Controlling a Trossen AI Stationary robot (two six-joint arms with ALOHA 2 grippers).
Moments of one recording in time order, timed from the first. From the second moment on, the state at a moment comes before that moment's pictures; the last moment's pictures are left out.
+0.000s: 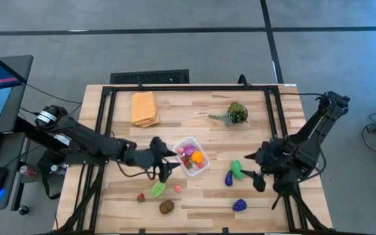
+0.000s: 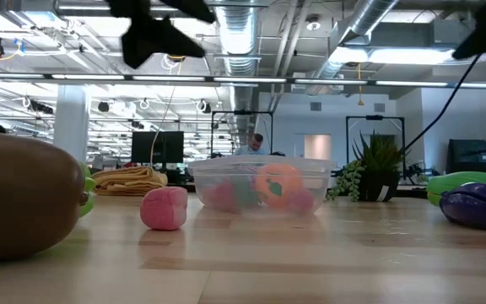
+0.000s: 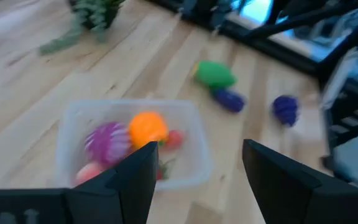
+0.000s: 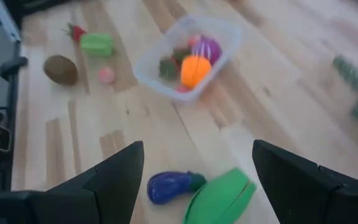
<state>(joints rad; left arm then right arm) -0.40 1.36 0.87 -0.07 -0.48 -0.65 0.92 1.11 0.82 -0.84 0.79 1.14</state>
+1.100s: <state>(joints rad) -0.86 1.36 0.87 -0.42 -0.94 -1.02 0.57 1.33 0.82 -0.90 0.24 1.63</state>
